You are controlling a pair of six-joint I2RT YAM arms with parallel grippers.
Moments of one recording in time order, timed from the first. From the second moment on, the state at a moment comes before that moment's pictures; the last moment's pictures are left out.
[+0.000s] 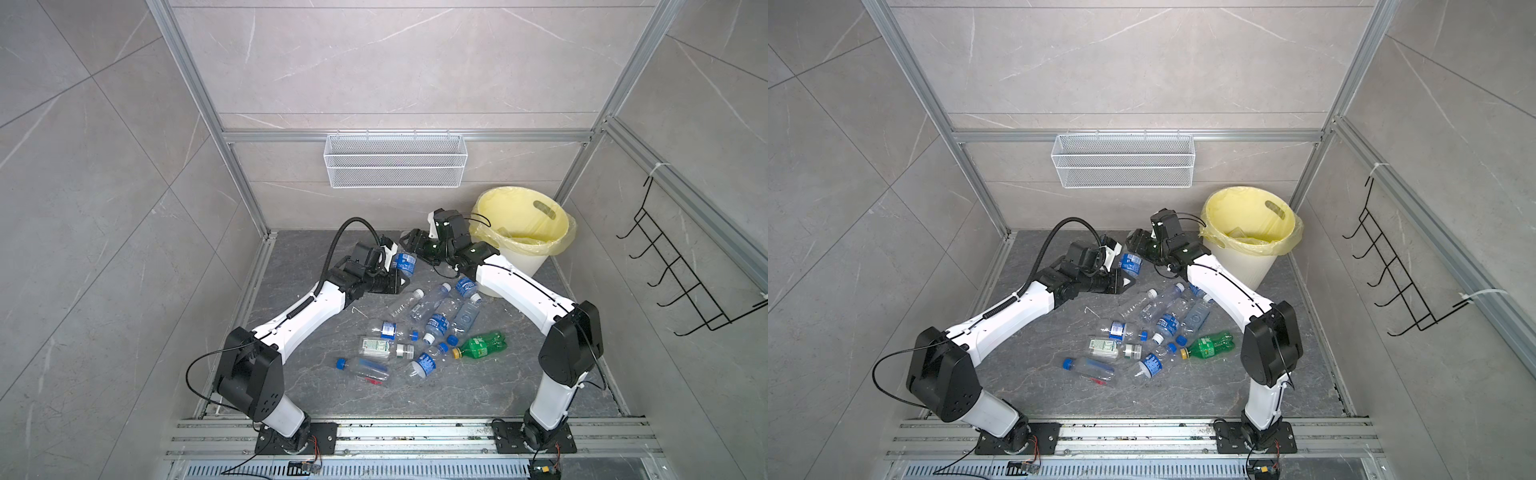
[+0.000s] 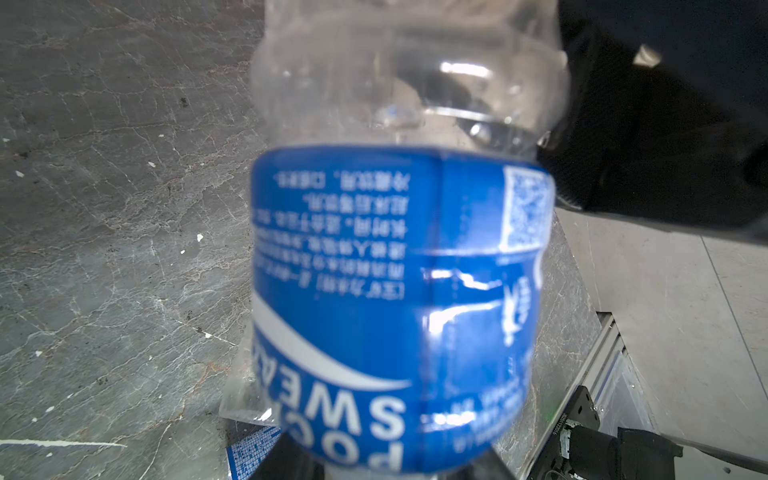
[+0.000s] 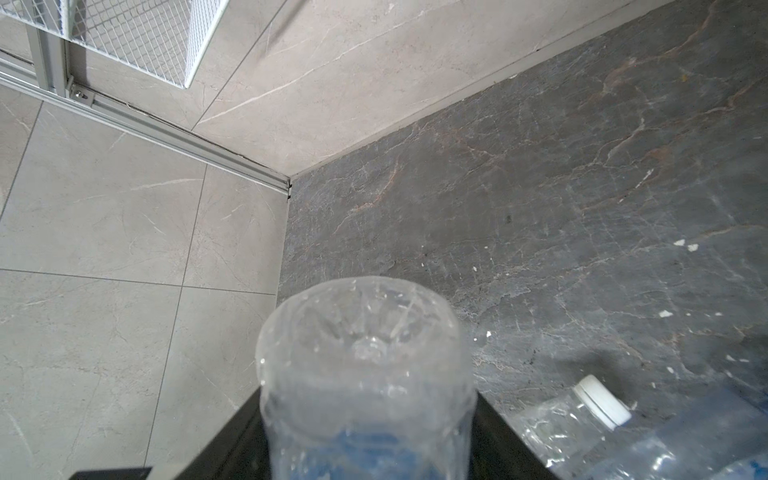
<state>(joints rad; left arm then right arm) -0.58 1.56 1.27 -0.41 0.35 -0.41 0.55 1.83 1.66 -0.37 -0.16 0.82</state>
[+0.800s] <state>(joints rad) -0.58 1.54 1.26 -0.41 0.34 -0.40 0.55 1.81 1.66 -0.42 -0.10 0.76</state>
